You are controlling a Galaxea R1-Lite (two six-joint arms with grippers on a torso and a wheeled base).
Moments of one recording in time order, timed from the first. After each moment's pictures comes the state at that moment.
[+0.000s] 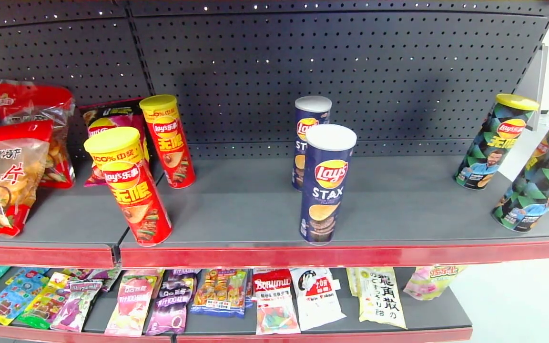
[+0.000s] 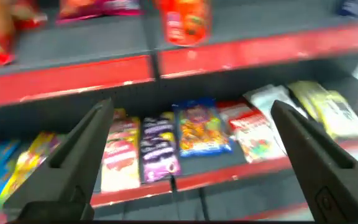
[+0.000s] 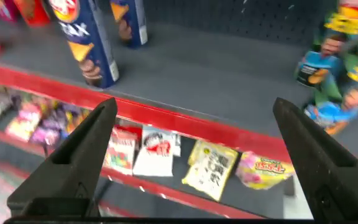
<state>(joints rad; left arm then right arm) -0.06 0.09 -0.03 -0.01 -0.06 0.03 0.27 0.68 -0.55 0.01 0.03 -0.07</state>
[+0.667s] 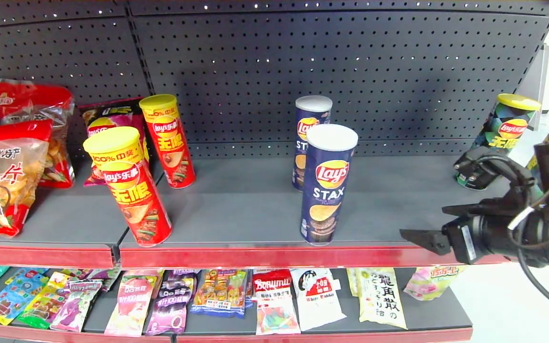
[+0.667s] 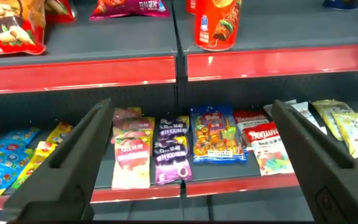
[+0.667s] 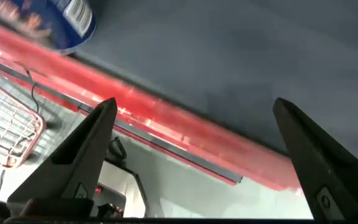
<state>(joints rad) -0.06 0.08 0.00 -0.05 -0.02 0.03 0.36 1.40 -0.76 -0.04 0.00 -0.11</state>
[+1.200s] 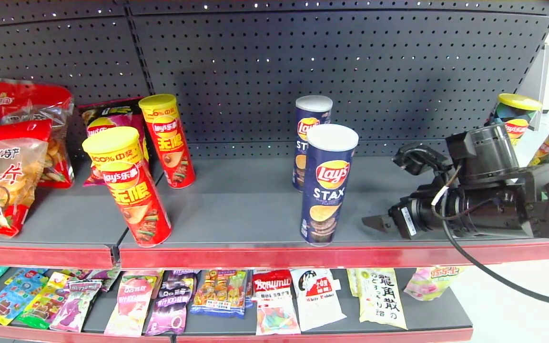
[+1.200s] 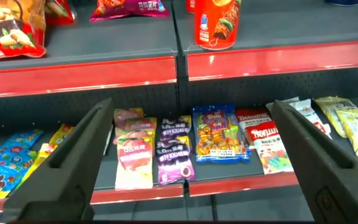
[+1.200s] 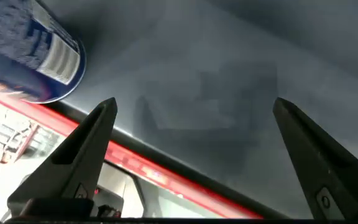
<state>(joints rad) -0.06 0.08 0.00 -0.05 -0.02 0.05 0.41 1.66 -0.93 -0.05 -0.03 -0.11</state>
